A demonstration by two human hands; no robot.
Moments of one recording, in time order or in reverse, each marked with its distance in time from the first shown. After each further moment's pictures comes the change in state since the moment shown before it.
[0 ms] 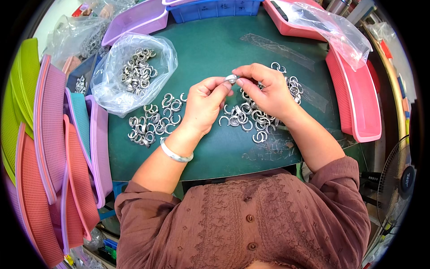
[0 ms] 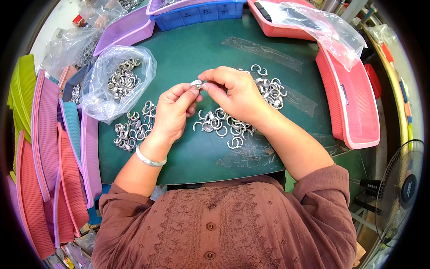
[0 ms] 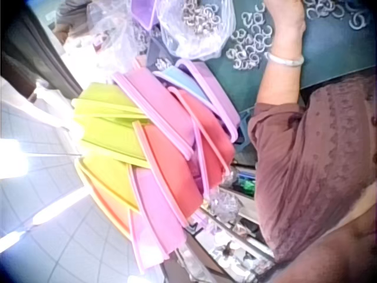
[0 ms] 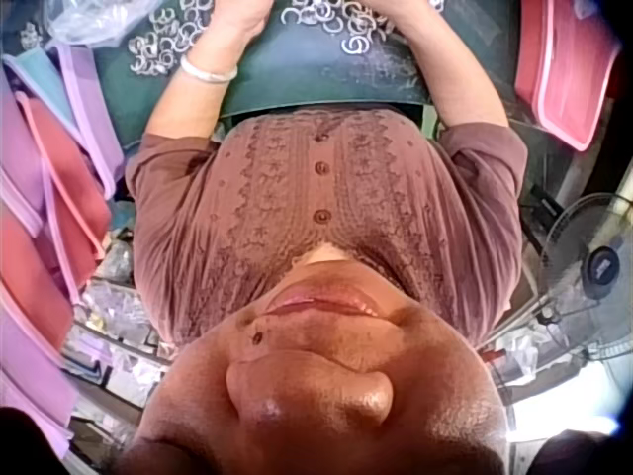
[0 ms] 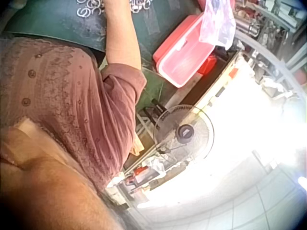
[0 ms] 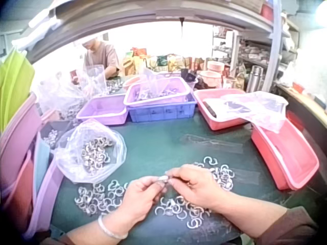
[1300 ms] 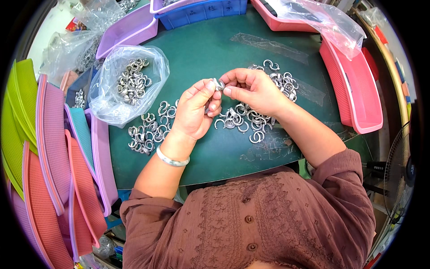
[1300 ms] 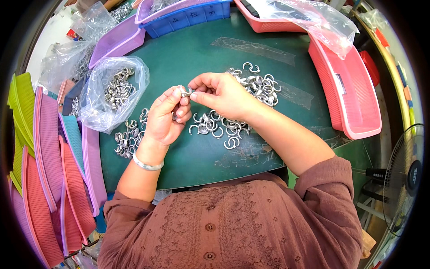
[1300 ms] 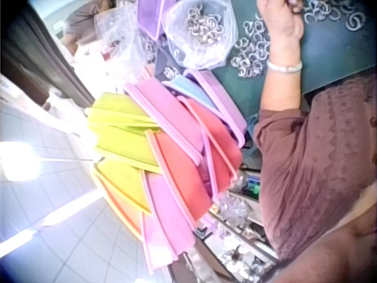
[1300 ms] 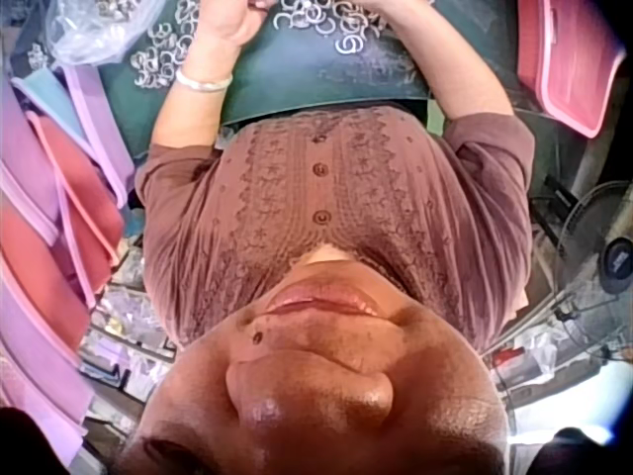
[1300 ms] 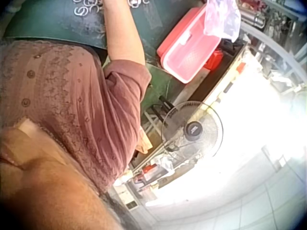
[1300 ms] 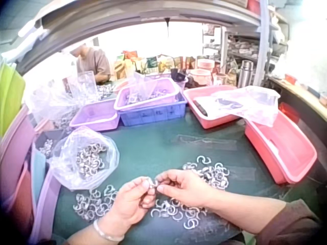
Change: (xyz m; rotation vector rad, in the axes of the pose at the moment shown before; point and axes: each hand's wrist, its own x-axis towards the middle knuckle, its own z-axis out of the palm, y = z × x) left_hand 0.004 0.004 -0.011 -0.416 -0.218 -0.166; right_hand -0.004 0.009 0.005 0.549 -0.188 0.456
